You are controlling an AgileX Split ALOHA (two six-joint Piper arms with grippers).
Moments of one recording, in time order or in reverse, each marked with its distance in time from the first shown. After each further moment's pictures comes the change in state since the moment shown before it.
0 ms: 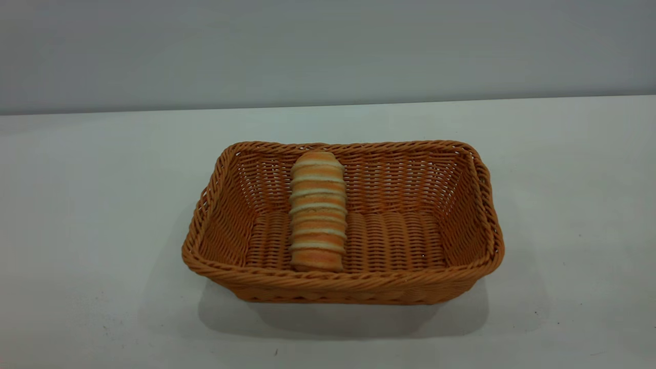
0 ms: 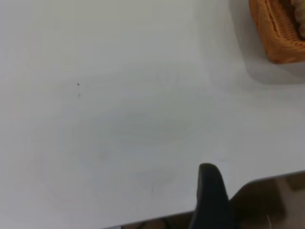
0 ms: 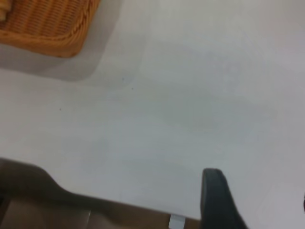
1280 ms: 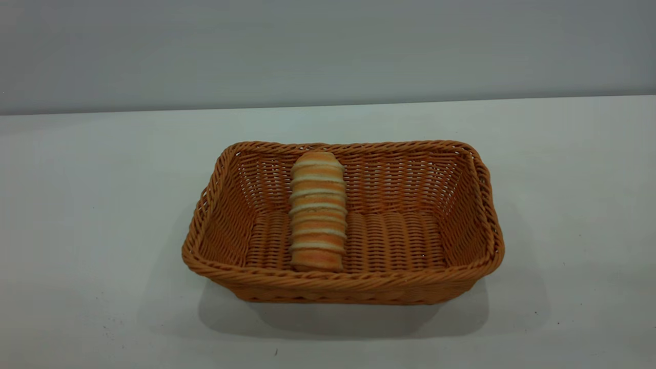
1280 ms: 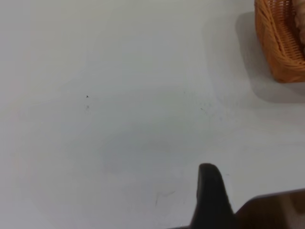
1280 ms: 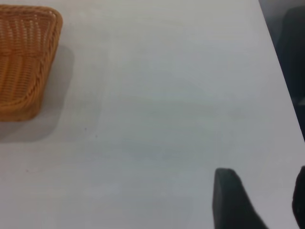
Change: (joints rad) left arm 0.028 -0.066 0.002 0.001 -0.002 -0.005; right arm -0.212 -0.178 0.000 0.012 0.003 0.000
